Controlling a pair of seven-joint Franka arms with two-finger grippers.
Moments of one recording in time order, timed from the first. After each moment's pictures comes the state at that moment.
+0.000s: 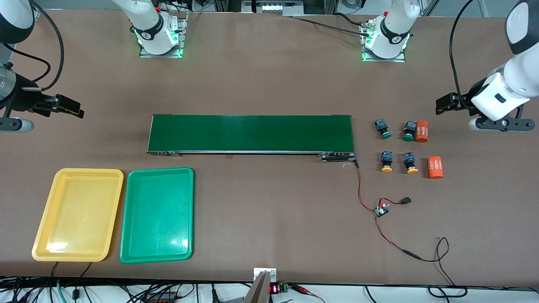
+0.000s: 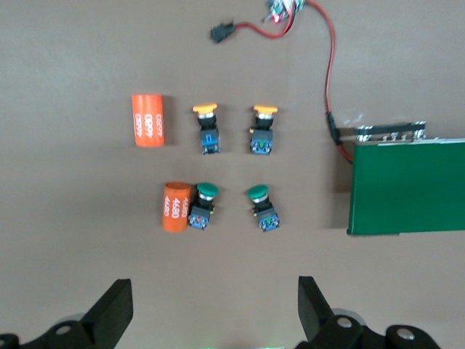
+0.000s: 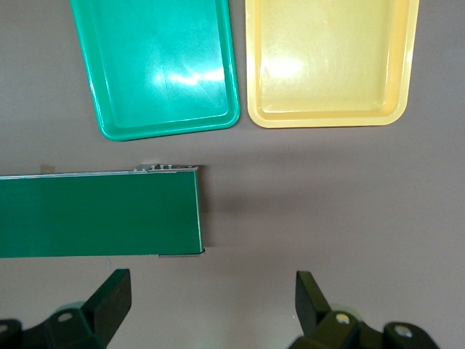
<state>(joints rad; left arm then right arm) -0.04 0.04 0.03 -1.75 0.00 1.60 0.01 0.04 0.07 -0.07 -1.63 0.03 1.62 0.01</state>
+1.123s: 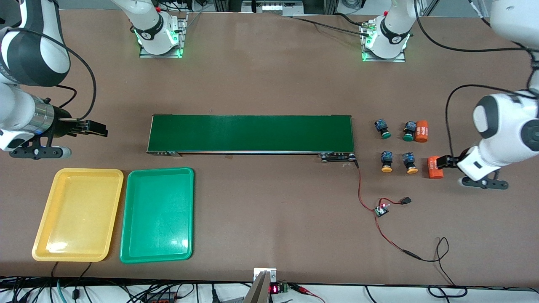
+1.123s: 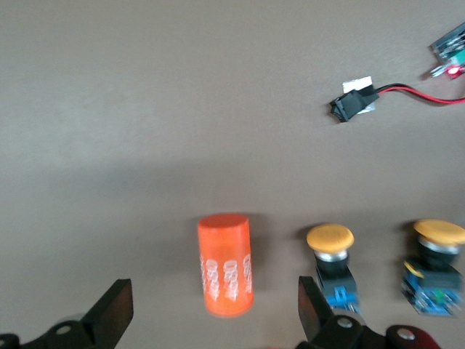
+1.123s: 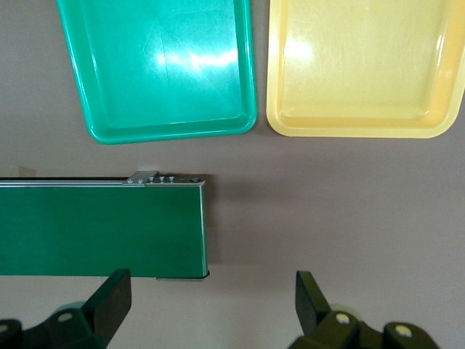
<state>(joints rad) 0.11 0.43 0.05 -1.90 0.09 2.33 0.20 0.06 0.22 -0.05 -1.63 0.03 1.70 0.01</state>
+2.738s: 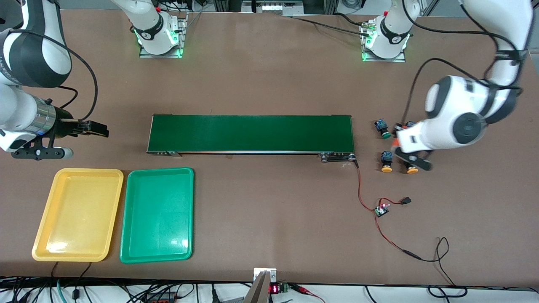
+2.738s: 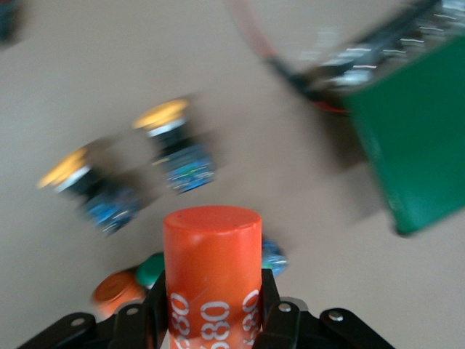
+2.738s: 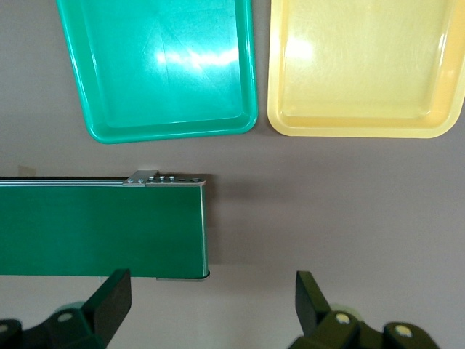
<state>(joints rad) 0.14 0.31 -0.33 -1.95 0.09 1.92 0.35 0.06 0.22 -0.05 -1.63 0.03 1.69 0.01</state>
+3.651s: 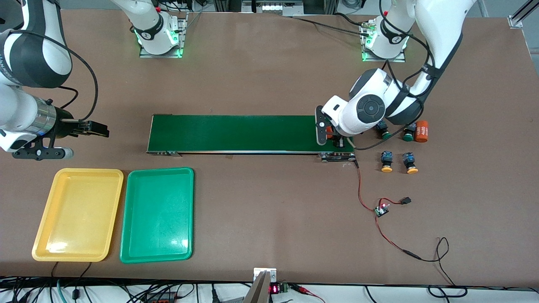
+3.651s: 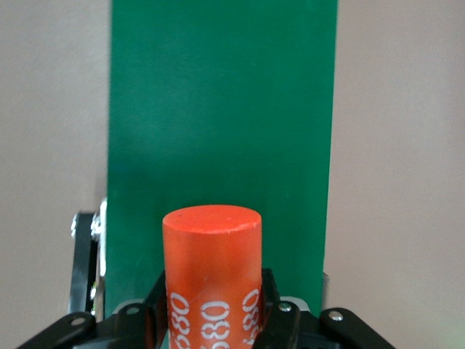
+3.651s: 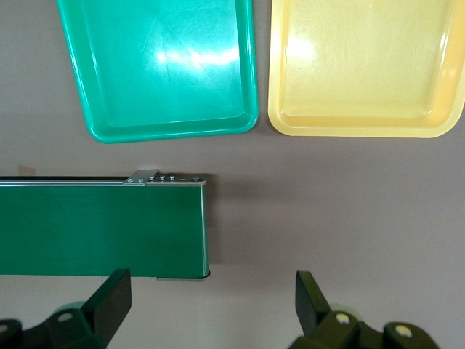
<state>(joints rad) 0.10 0.45 -0.62 -1.98 0.09 2.19 0.98 0.06 0.22 -0.05 -1.63 0.04 1.69 0.01</state>
